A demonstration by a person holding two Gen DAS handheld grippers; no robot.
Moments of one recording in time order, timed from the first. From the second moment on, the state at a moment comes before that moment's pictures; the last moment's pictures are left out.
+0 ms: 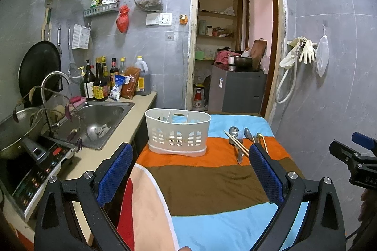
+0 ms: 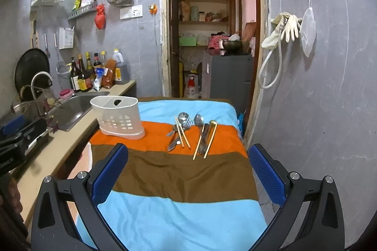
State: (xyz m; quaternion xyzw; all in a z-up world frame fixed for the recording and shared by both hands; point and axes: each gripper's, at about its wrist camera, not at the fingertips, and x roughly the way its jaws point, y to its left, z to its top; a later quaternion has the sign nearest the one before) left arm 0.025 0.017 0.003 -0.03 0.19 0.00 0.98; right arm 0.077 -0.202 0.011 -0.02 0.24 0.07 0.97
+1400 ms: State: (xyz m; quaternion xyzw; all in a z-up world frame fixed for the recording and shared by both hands) left arm 0.333 -0.100 -0.096 -0.03 0.31 -0.10 0.94; right arm 0.342 -0.310 -0.086 0.01 0.31 0.12 0.94
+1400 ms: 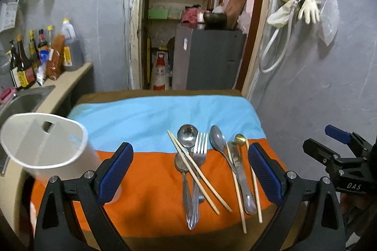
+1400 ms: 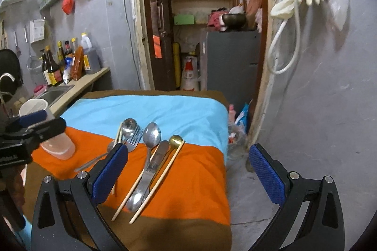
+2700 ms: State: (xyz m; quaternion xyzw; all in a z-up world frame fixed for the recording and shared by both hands) left arm 0.359 -0.100 -0.184 0.02 0.50 -0.07 0.86; right arm 0.423 -0.293 -0.170 0.07 0.50 0.17 0.85
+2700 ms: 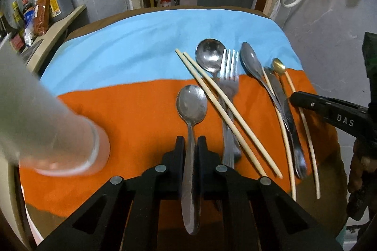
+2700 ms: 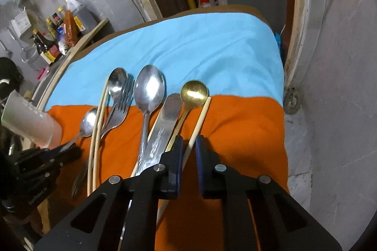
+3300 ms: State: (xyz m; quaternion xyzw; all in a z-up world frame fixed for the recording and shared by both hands) left arm 0.354 -0.108 -0.186 0.06 0.55 -0.08 0.83; right arm 0.401 -0.289 -0.171 0.05 0.51 0.18 0.84
